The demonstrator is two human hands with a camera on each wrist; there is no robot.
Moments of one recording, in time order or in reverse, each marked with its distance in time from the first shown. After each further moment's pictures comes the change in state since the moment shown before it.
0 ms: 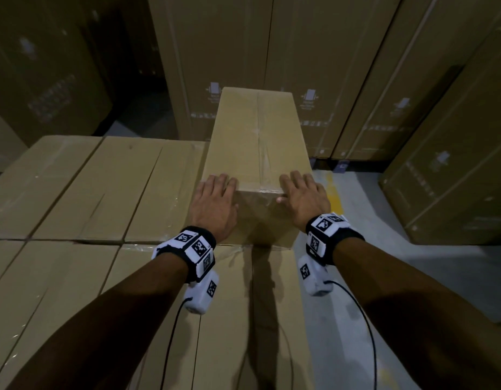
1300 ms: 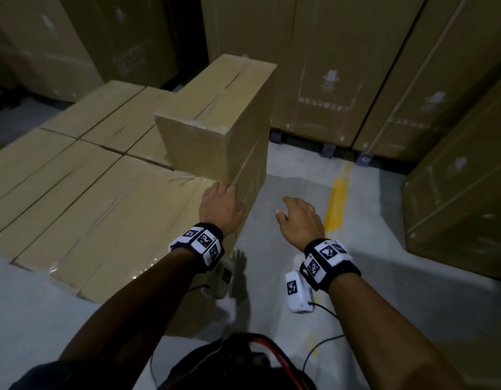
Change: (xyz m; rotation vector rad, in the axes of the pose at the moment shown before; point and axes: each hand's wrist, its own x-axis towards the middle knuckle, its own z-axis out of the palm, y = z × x) left_hand -0.135 0.369 -0.038 -0.142 -0.068 -0.411; right_hand -0.231 0.294 -0.009 0.383 -0.180 -0.199
